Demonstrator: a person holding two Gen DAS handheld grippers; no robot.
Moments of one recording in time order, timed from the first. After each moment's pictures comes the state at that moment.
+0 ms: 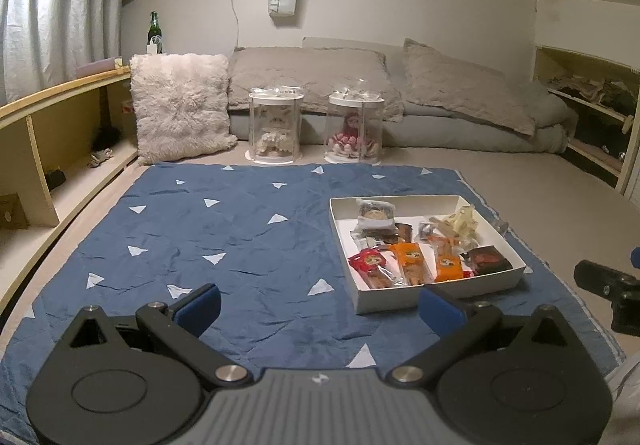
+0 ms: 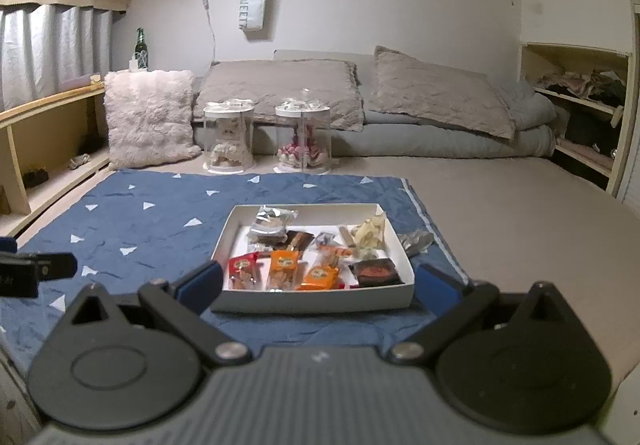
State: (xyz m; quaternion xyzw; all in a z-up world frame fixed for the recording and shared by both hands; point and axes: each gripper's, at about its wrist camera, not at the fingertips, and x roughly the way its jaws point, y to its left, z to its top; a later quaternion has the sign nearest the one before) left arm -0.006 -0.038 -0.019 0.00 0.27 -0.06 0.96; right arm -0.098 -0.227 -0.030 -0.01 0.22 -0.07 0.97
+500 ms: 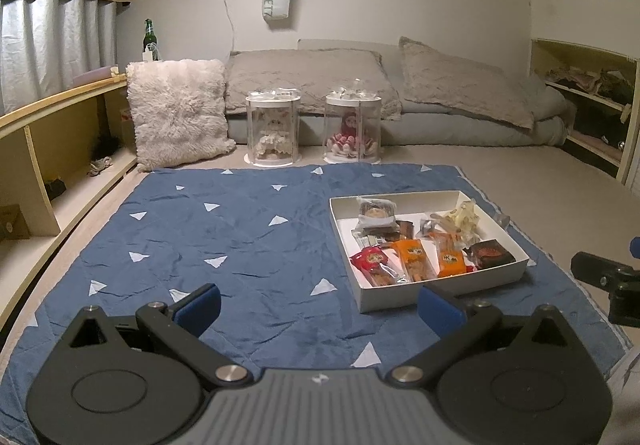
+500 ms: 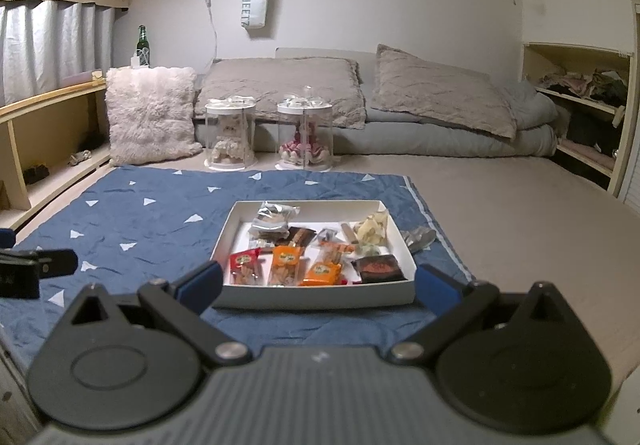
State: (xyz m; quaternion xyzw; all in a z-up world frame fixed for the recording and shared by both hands) left arm -0.006 -0.040 -0.021 0.02 0.26 -0.06 0.96; right arm -0.097 -0.235 -0.035 -0.02 0.22 -0.07 0.97
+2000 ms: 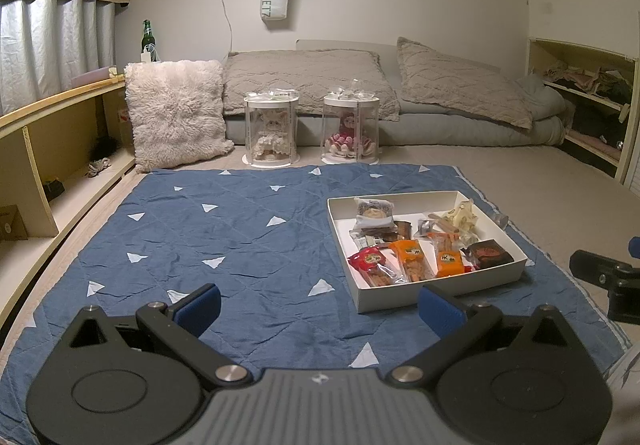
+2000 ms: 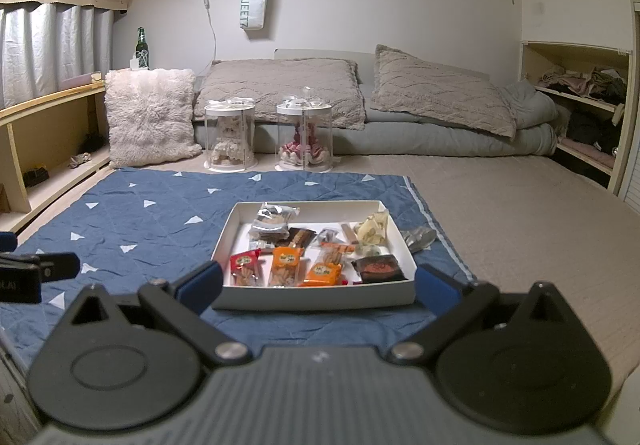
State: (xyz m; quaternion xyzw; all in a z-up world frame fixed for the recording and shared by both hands) left arm -0.006 -0.041 -0.021 0.02 0.26 -0.06 0.96; right arm -0.097 -0.241 -0.036 -0.01 0.22 -0.06 0.97
